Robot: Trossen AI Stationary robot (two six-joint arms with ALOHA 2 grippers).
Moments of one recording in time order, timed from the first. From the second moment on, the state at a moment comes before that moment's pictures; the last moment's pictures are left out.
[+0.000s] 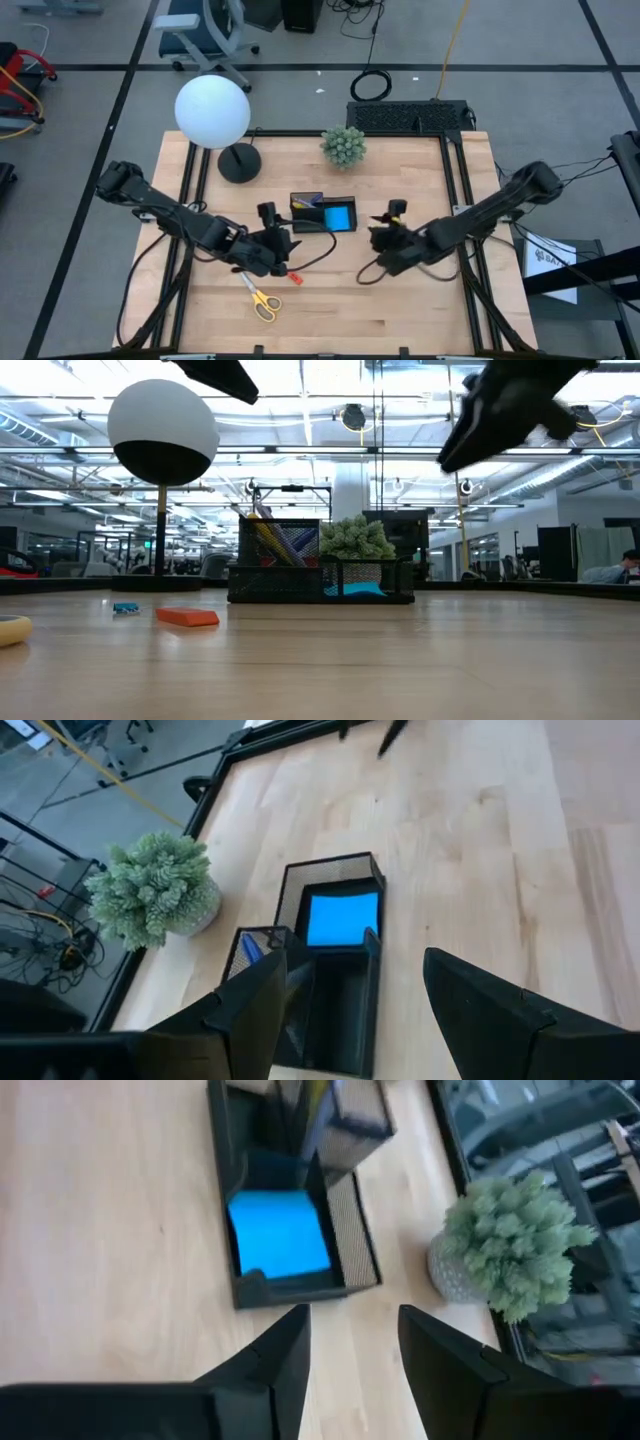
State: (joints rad) left arm -0.46 1.45 1.13 -0.51 -0.72 -0.18; right arm 0.47 1.41 0.95 -0.67 0.84 0.23
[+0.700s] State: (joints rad) left arm -0.58 1.41 1.13 -0.52 -0.58 -0.15; right arm 0.49 0.68 0.49 -0.10 0.72 0.05
